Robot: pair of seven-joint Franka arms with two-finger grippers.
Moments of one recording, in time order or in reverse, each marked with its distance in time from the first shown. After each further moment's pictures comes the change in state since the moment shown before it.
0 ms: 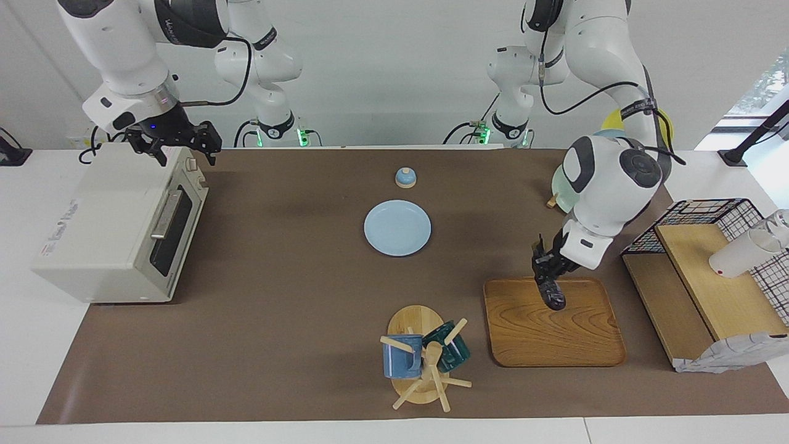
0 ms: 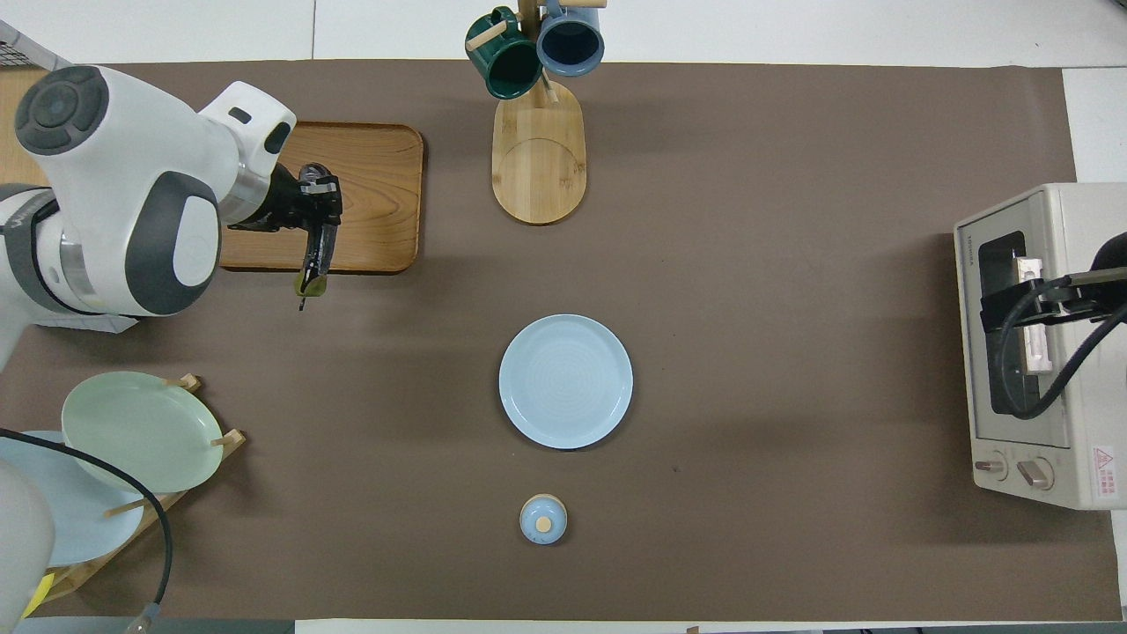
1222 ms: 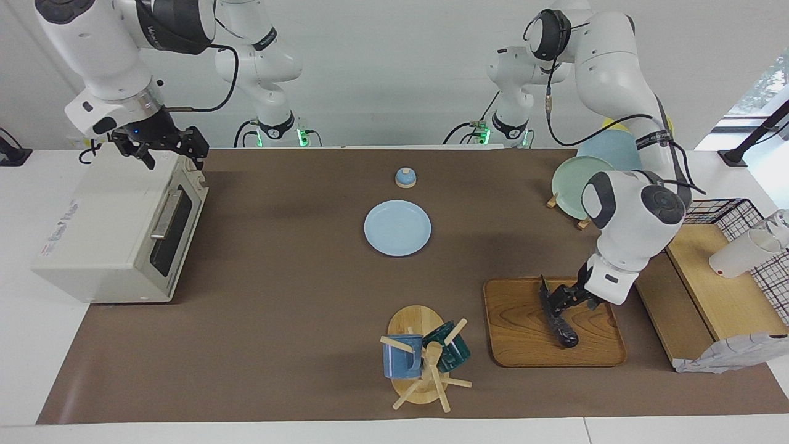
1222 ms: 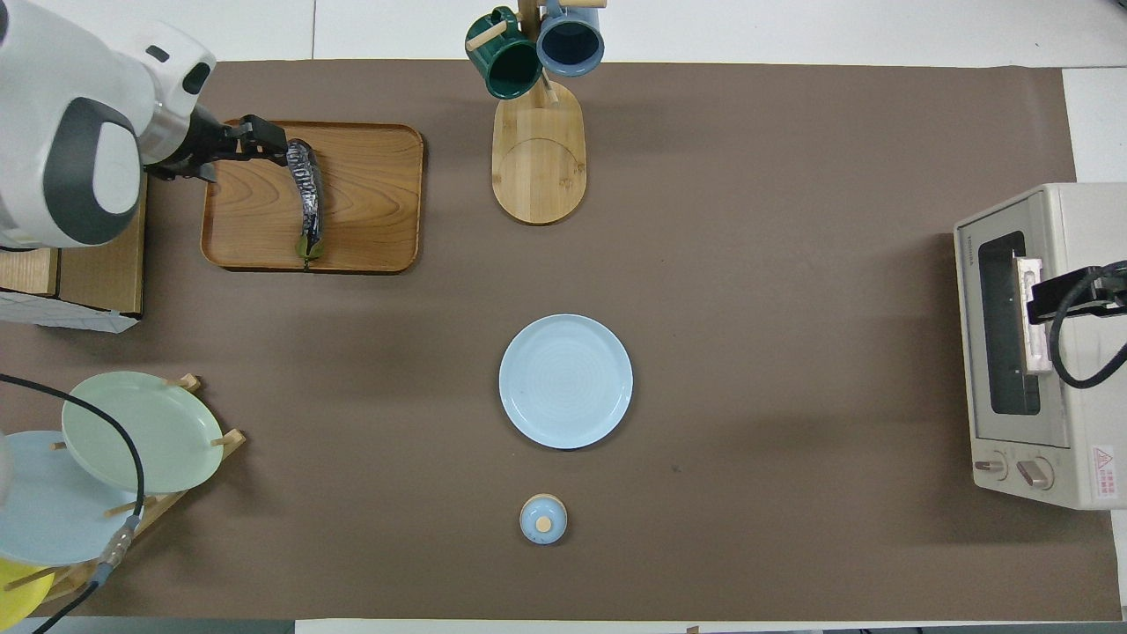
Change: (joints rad) left arm 0.056 -0.079 0.015 0.152 0.042 -0.264 0.064; right arm -0.014 0.016 -0.079 0.008 0.001 0.008 0.000
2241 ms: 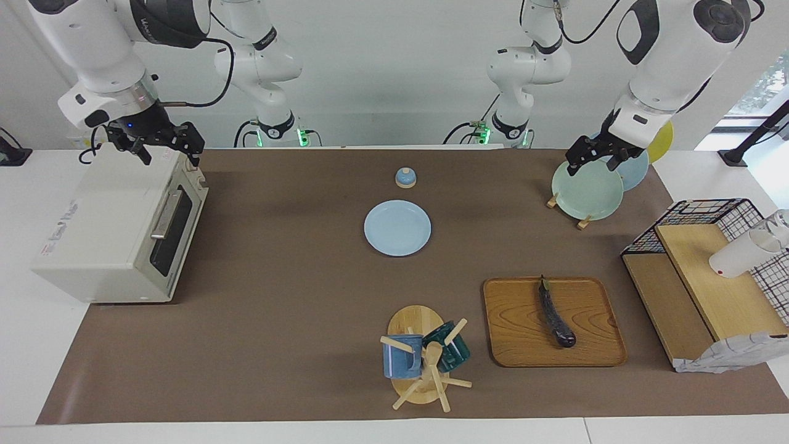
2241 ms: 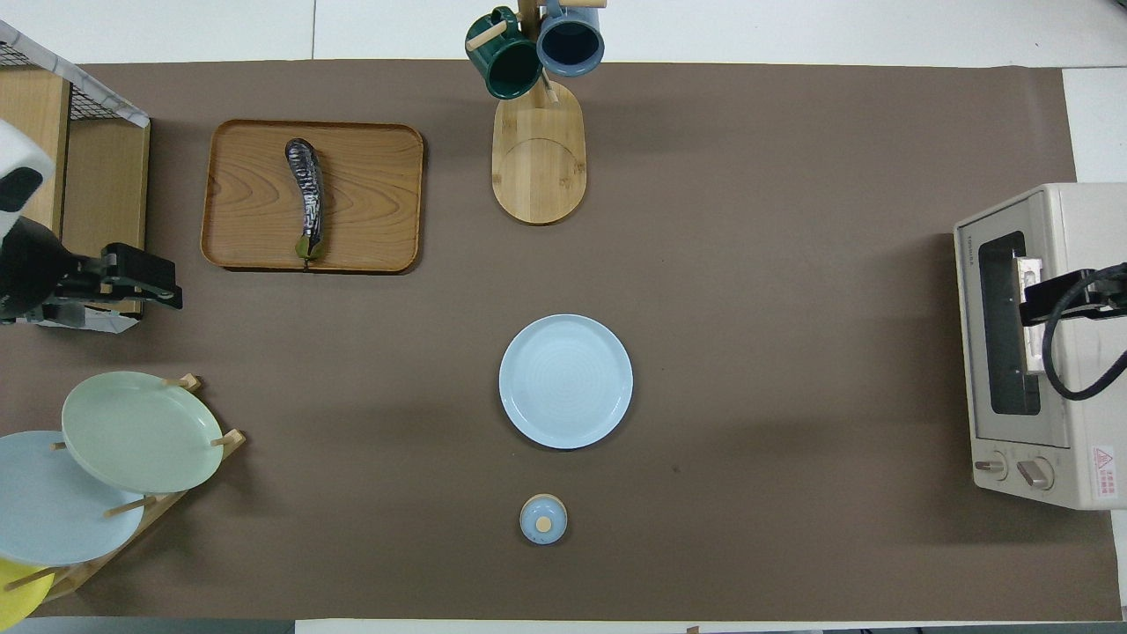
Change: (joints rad) left arm 0.010 -0.411 -0.003 -0.269 0.016 -0.279 0.046; right arm 0.037 -0.015 -0.002 0.000 0.002 -0.005 0.015
